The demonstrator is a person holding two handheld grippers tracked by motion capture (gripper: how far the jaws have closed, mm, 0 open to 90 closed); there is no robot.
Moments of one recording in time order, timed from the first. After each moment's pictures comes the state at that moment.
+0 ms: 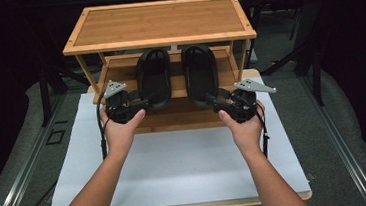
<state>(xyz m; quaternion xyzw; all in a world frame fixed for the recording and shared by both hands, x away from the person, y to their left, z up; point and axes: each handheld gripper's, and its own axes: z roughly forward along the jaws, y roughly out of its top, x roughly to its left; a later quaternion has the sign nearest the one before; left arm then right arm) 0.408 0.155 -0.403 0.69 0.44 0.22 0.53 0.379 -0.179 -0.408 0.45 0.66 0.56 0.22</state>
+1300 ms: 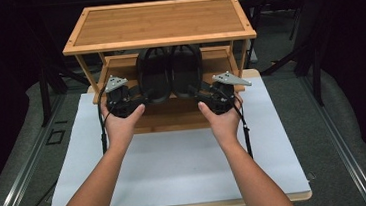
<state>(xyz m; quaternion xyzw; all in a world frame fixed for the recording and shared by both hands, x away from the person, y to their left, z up) 0.426 0.156 -0.403 0.69 0.44 0.23 0.53 0.410 -0.133 -0.411 0.46 0.64 0.57 0.22</state>
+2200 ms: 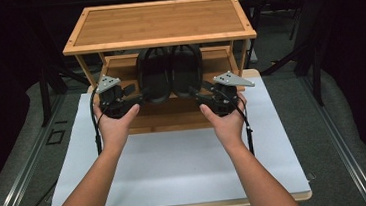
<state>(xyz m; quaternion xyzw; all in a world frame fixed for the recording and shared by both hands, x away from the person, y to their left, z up) 0.409 0.169 -0.386 0.68 0.43 0.23 0.54 0.391 -0.136 -0.394 0.43 0.66 0.56 0.25</state>
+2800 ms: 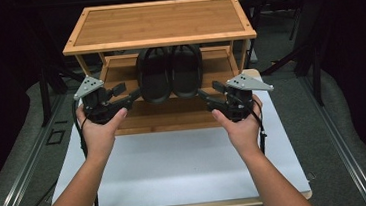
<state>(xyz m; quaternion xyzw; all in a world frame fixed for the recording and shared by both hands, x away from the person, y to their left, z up) 0.372 0.189 -0.357 0.68 0.40 0.23 0.58 0.354 -0.159 -0.371 0.40 0.67 0.57 0.27</state>
